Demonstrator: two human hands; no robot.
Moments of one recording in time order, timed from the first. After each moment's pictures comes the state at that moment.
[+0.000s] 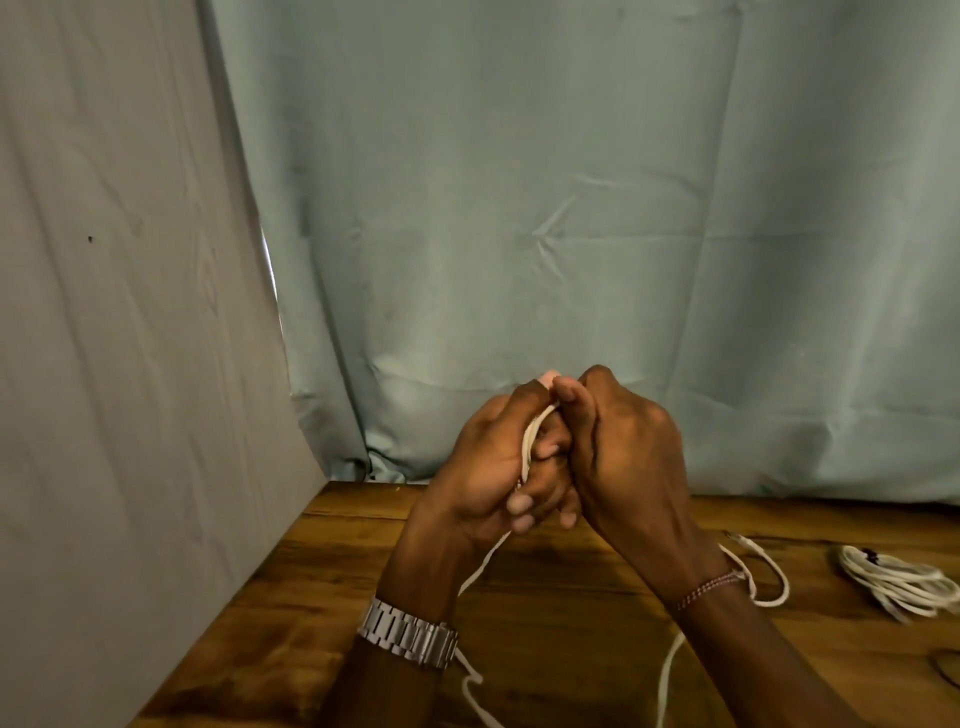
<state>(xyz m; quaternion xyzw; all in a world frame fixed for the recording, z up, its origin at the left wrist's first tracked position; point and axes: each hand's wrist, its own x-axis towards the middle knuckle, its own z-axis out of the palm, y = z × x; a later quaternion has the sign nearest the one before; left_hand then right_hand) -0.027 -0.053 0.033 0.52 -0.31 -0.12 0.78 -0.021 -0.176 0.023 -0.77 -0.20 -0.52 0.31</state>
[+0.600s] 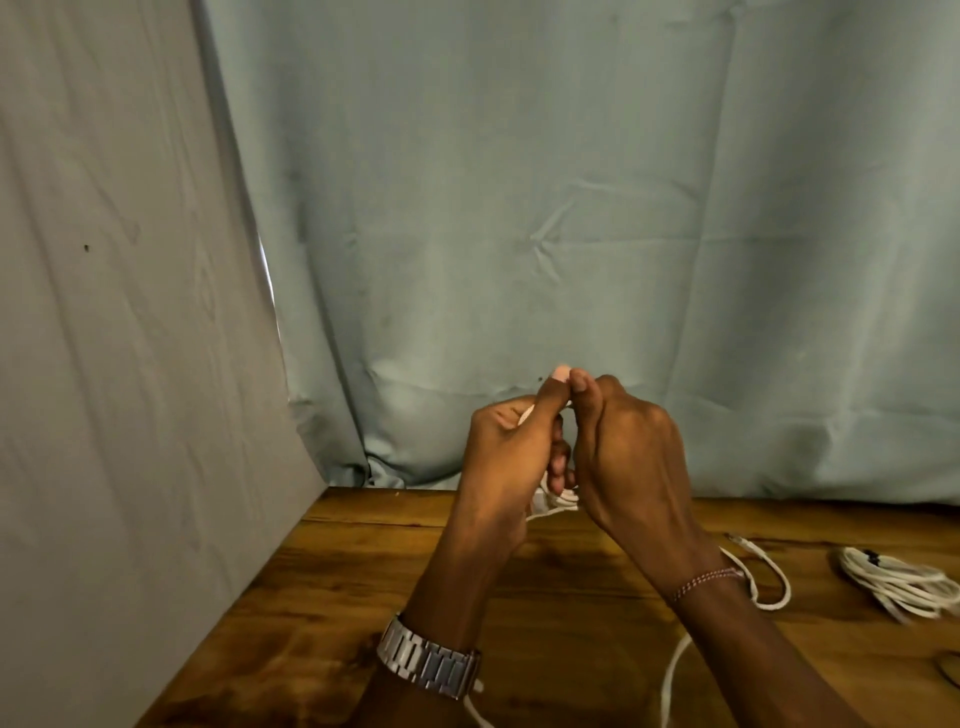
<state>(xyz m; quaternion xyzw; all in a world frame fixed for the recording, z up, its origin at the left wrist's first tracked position) -0.028 -0.076 0.036 0.64 -0.11 0.11 0.75 -0.007 -0.179 0.018 -0.81 -0.13 -0.50 0.28</state>
